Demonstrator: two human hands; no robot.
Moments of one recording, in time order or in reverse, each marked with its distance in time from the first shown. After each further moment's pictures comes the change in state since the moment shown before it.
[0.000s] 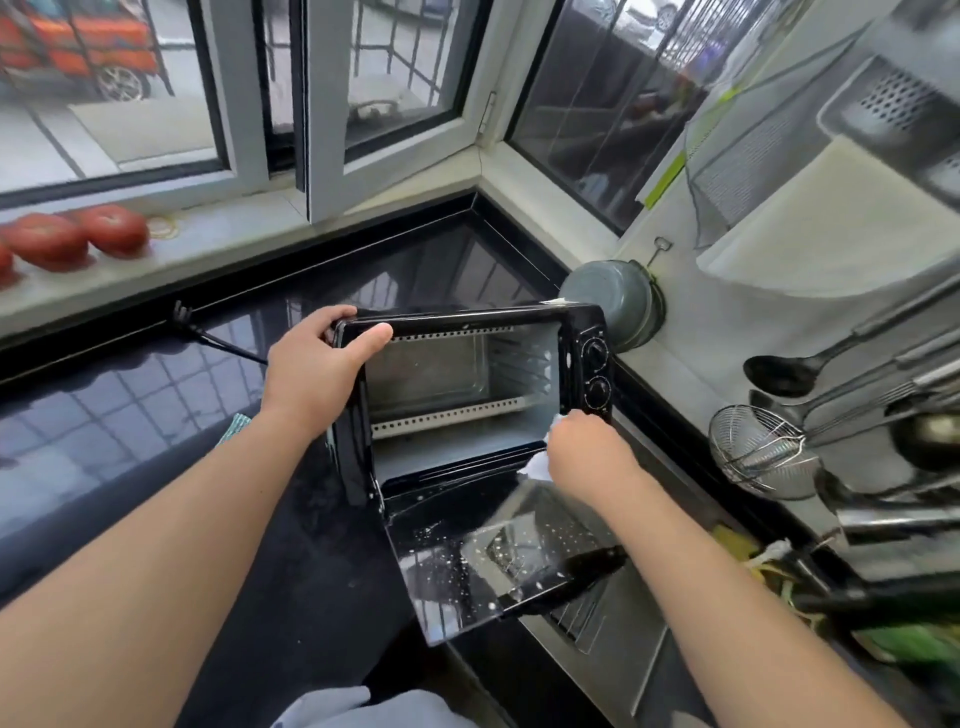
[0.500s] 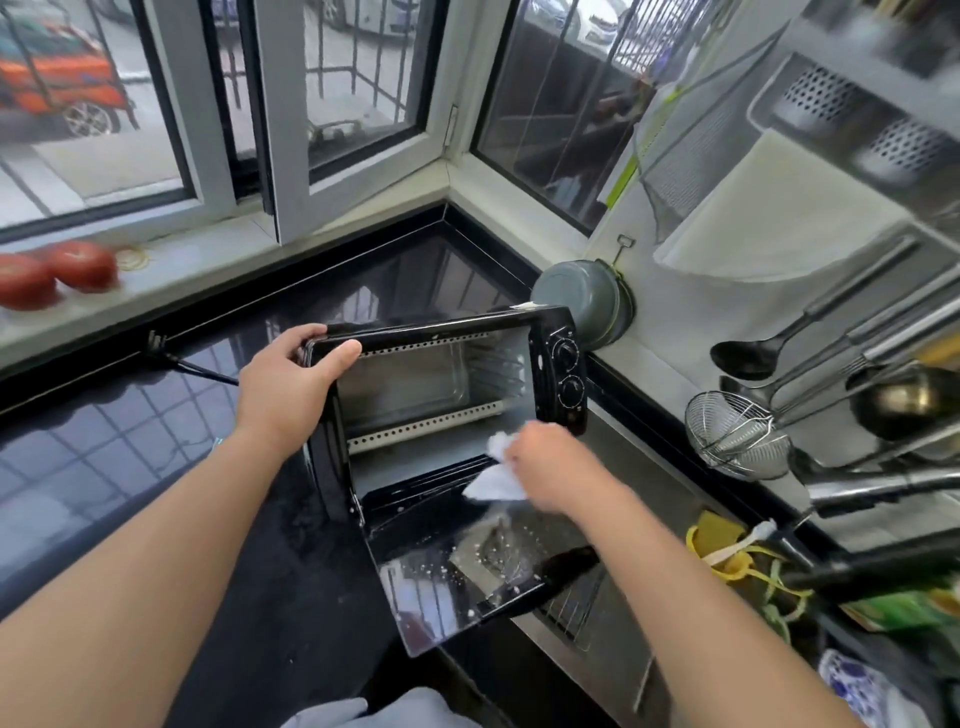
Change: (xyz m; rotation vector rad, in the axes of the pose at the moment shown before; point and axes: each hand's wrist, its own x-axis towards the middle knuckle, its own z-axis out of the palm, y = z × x) left_hand 0.000 -0.002 0.000 0.023 -0.014 0.016; right_hand -0.019 -0.009 0.004 0.102 0.011 -0.140
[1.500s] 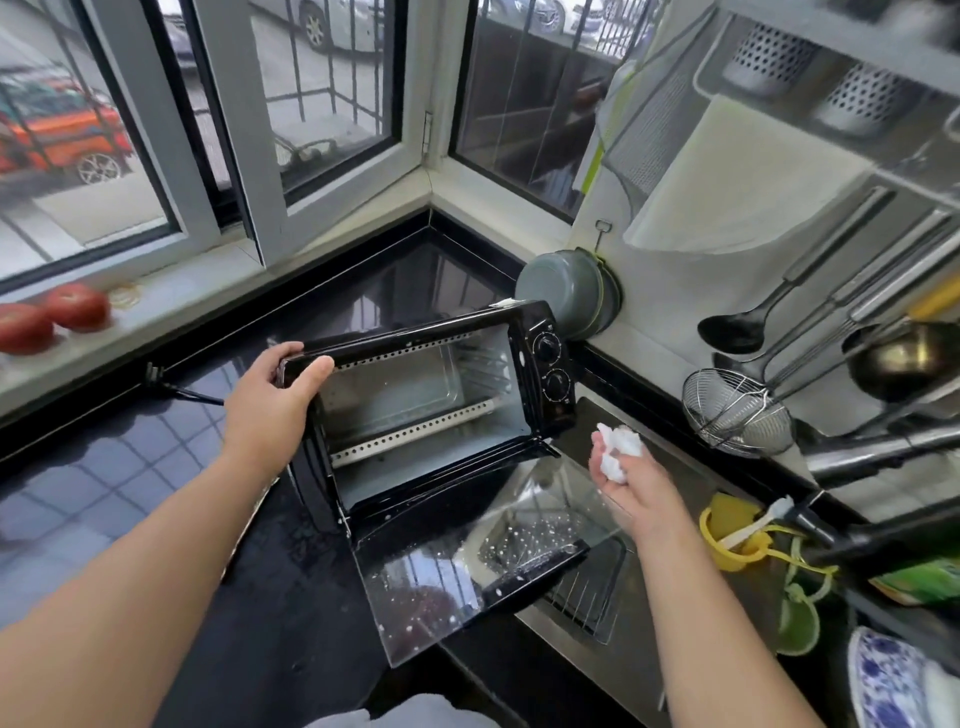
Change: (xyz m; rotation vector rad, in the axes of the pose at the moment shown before) left_hand -0.016 0.016 0.004 0.048 0.018 -0.004; right_hand -0.020 0.104 0.075 2.596 0.468 0.652
